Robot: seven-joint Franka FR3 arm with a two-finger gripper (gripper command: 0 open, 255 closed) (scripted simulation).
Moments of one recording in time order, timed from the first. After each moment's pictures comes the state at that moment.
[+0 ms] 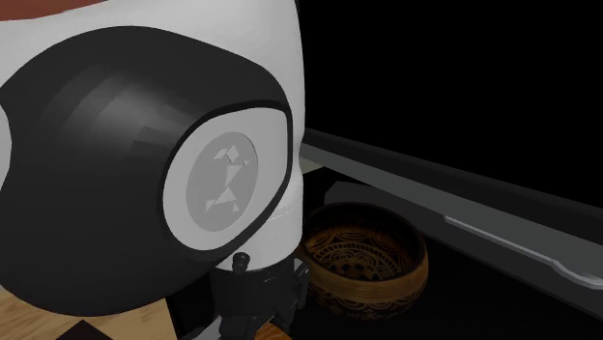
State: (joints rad) arm 0.23 -0.37 -0.61 -3.04 -0.45 2.67 -1.22
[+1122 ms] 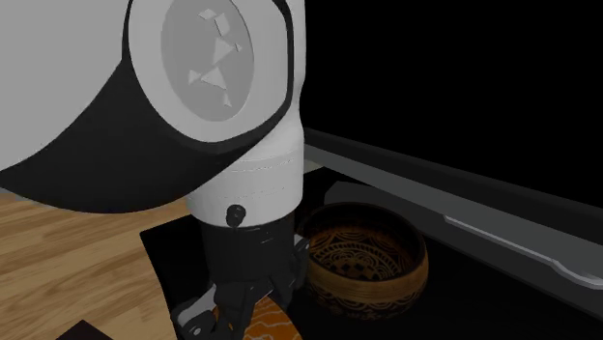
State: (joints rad) arm 0.20 -0.54 -0.57 -3.02 -0.45 2.49 -1.21
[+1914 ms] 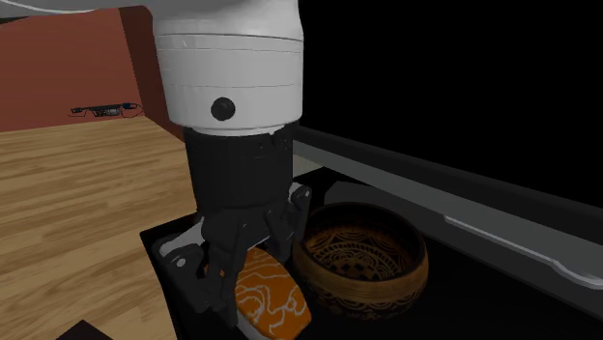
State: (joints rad) arm 0.19 -0.75 -0.49 -2.96 -0.40 2.22 -1.21
